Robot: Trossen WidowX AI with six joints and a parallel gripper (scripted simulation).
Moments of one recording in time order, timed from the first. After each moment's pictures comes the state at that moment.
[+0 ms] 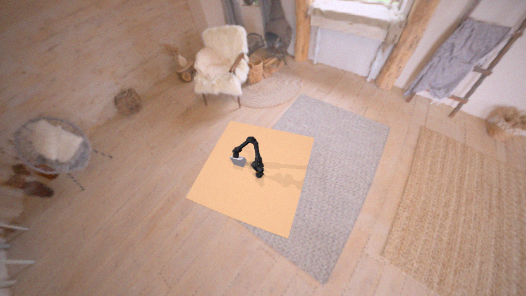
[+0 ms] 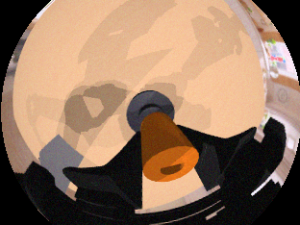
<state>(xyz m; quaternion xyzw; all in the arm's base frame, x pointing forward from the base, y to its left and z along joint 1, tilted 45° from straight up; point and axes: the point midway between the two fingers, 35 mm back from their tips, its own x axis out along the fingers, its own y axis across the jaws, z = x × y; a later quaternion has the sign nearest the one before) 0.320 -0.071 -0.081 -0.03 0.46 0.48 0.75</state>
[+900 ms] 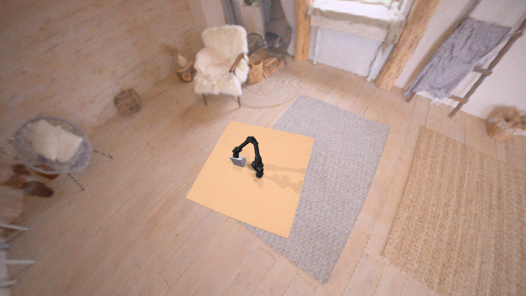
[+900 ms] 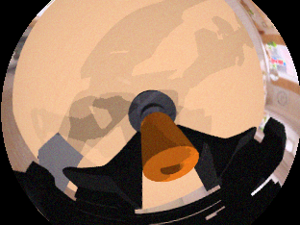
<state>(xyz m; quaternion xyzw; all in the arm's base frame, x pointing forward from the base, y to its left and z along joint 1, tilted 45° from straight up) 0.317 -0.069 -0.080 -0.03 0.45 0.49 0.75</state>
